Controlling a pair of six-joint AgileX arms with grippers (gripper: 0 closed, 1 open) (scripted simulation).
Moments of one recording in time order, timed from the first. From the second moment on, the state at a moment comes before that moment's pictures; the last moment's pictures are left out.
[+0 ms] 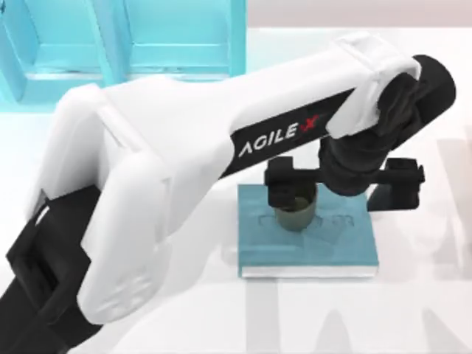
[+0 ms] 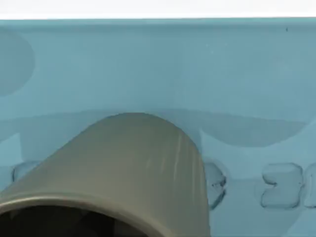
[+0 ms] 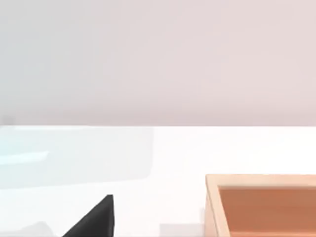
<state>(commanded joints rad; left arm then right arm) -0.94 2.41 2.17 -1.21 -0.16 -0.90 0.00 0.00 0.00 0.00 0.00 0.00</state>
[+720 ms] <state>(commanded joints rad) -0.94 2.41 2.17 -1.21 -0.16 -0.90 0.00 0.00 0.00 0.00 0.00 0.00</state>
